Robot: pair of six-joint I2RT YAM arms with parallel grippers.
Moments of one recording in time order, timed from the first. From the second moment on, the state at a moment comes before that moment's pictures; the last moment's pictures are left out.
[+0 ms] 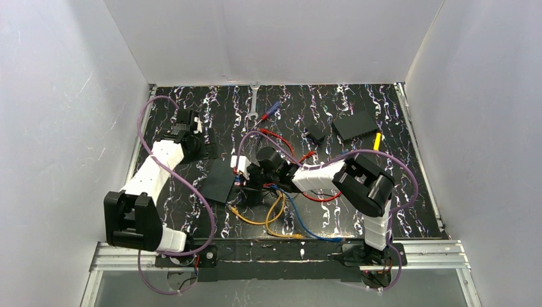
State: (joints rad) left arm -0.15 1.38 1.08 -0.76 -0.10 -0.28; right arm 1.01 1.92 1.05 0.33 -0.38 -0.37
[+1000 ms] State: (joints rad) left arm -0.06 1.70 1.08 -0.74 0.23 -0.26; right arm 1.02 1.98 1.12 0.33 -0.41 -0.32
